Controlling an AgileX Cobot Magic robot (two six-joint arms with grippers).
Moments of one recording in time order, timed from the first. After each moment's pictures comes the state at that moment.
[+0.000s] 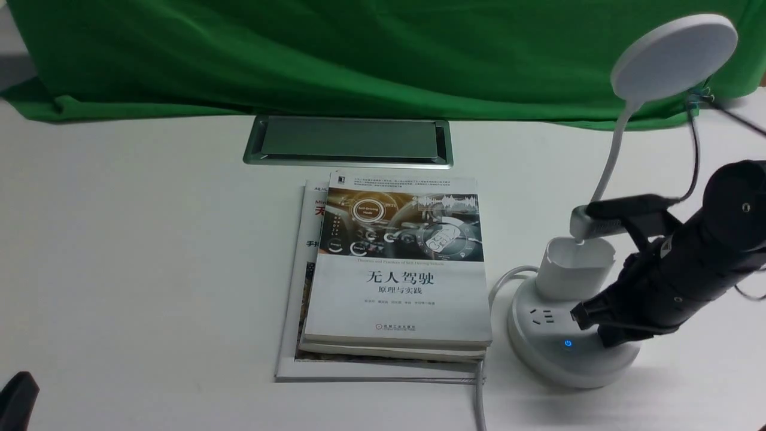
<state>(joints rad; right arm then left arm) 0.29 1.69 -0.96 0.16 0.75 -0.11 0.04 0.00 0.01 -0.14 0.24 0.14</state>
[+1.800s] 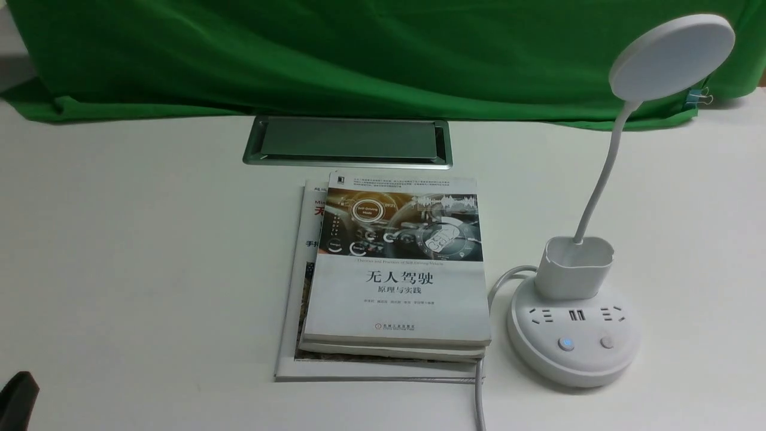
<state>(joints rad) 0.19 0.28 -0.19 0.11 0.27 -0.20 0.04 0.00 0.01 -0.14 0.24 0.14</state>
